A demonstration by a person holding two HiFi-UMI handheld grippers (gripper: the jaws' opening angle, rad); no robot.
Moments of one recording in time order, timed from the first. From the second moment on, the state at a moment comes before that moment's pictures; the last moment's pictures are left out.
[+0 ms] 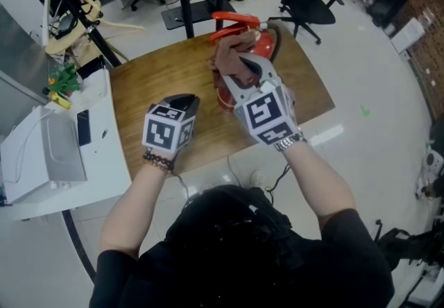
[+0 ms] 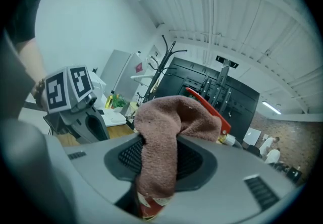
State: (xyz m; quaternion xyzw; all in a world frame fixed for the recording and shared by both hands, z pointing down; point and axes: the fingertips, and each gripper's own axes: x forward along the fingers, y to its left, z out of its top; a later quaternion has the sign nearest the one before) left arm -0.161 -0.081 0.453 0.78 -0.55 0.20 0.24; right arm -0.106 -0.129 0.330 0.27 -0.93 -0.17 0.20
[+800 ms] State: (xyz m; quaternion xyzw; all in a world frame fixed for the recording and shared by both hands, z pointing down) left arm -0.172 -0.072 0.473 0.76 -0.55 0.21 0.26; right arm -0.117 -0.122 0.424 0.24 -0.93 -0.12 0.27
